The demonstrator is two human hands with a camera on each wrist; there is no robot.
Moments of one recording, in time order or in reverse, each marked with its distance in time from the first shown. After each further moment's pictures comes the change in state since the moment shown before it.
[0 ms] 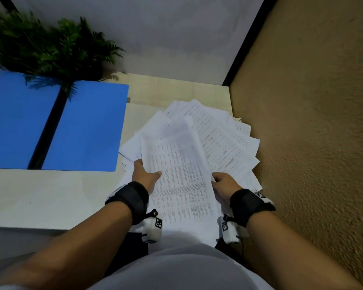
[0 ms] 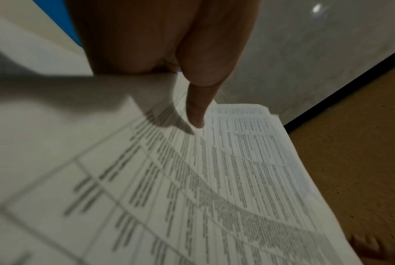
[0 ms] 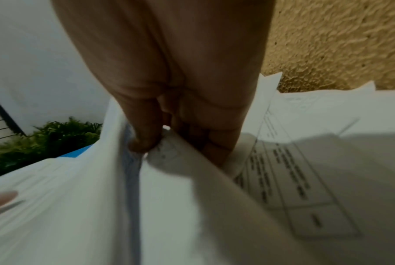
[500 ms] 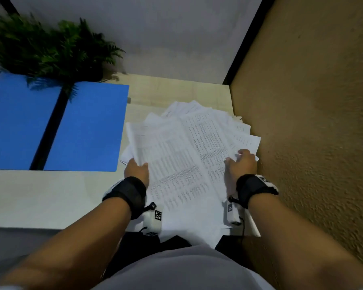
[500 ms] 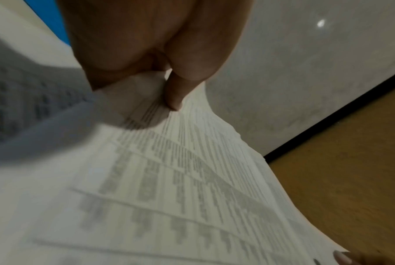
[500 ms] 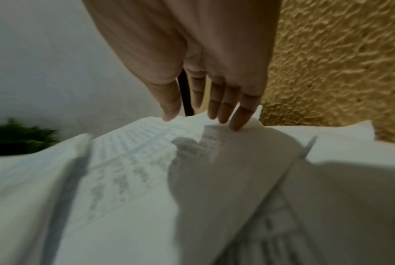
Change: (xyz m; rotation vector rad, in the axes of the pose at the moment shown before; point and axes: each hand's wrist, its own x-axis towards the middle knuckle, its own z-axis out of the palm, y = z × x) left_hand 0.008 0.017 -0.010 0.152 0.187 -0.012; right_hand 0.039 -0.002 -0.044 -0.140 0.549 -0.010
